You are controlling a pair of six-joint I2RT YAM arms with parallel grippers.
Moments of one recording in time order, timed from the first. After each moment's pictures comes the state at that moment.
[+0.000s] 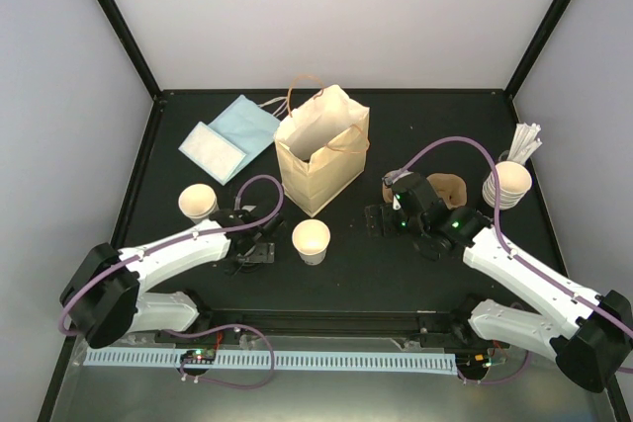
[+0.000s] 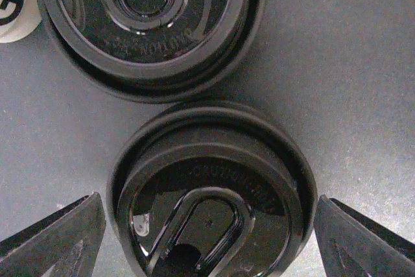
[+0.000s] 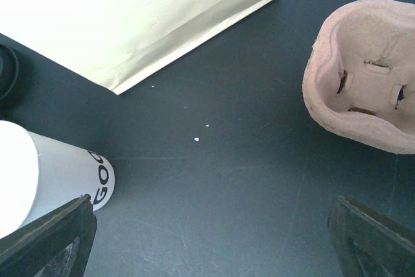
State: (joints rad) left arm -0.75 1.25 0.66 -0.85 -0.32 -0.79; right arm 0.73 1.03 0.80 -0.63 0.09 0.45
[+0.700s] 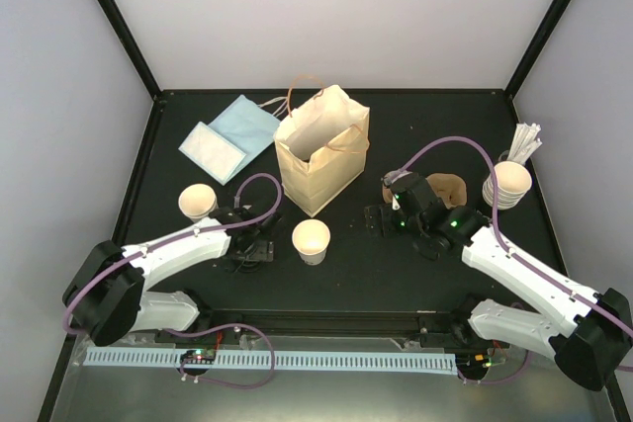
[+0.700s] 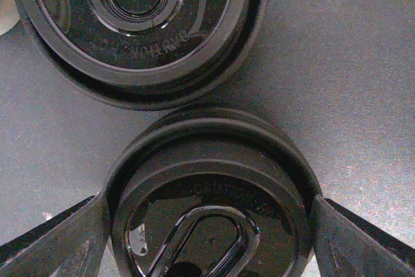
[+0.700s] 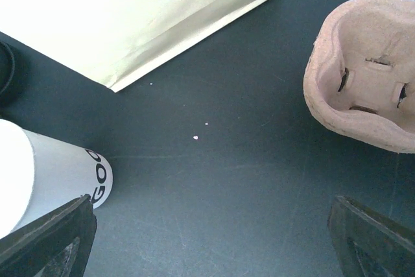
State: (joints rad) left arm -0.70 1.27 0.66 -0.81 -0.27 -0.76; right arm 0.73 1.04 0.80 -0.63 0.08 0.44
